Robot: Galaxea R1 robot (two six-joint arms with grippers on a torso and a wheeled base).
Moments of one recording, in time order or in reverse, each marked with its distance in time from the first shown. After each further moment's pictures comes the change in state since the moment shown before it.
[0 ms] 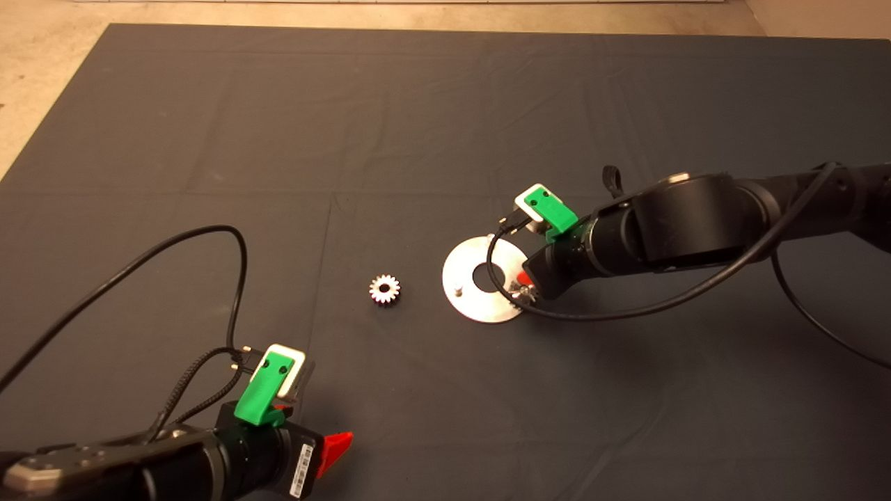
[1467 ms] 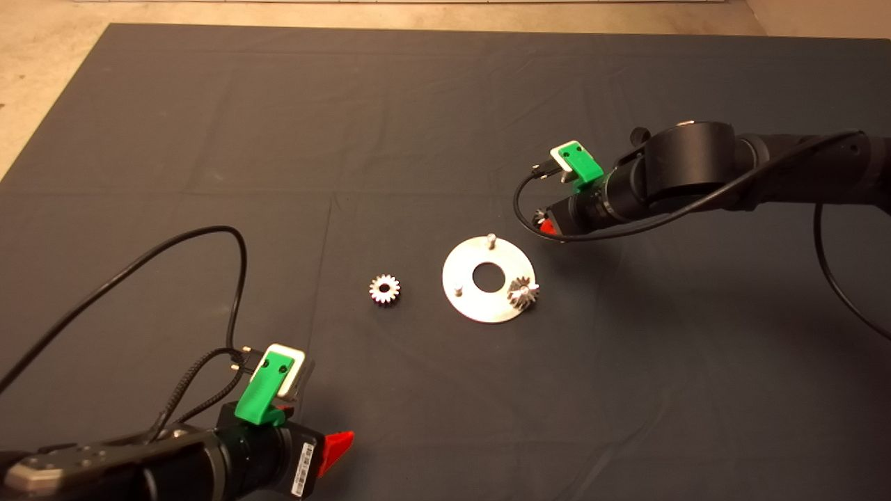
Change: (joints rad) left arm 0.000 0.004 0.000 0.000 0.000 -0.018; right arm 0.031 -0.056 -0.206 0.000 0.078 -0.003
